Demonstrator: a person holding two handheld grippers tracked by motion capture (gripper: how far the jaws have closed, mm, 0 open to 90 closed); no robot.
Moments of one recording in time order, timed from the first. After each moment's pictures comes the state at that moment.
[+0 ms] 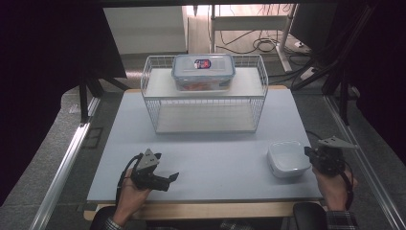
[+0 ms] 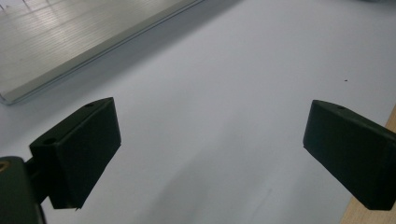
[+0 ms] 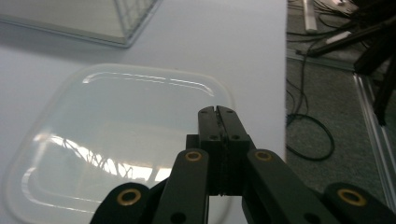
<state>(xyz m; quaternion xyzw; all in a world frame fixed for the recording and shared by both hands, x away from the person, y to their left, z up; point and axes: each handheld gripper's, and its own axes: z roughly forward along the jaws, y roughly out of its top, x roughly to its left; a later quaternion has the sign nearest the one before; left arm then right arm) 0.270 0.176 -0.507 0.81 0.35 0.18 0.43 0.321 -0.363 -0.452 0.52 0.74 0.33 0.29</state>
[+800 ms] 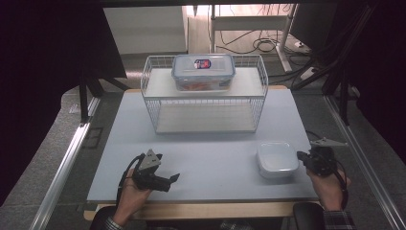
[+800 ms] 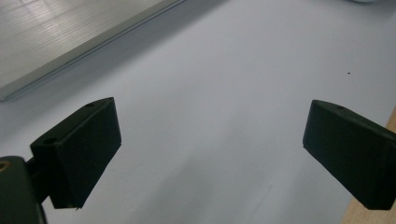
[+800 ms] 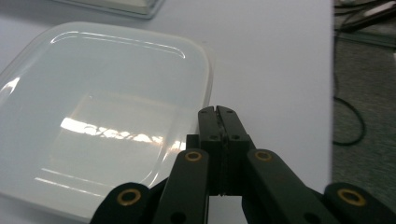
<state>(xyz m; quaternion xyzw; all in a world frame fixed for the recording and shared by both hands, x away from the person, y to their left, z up) 0.271 0.173 -0.510 0.82 0.35 0.17 0.42 0.328 -0.349 -0.467 0.52 0.76 0.32 0.23</state>
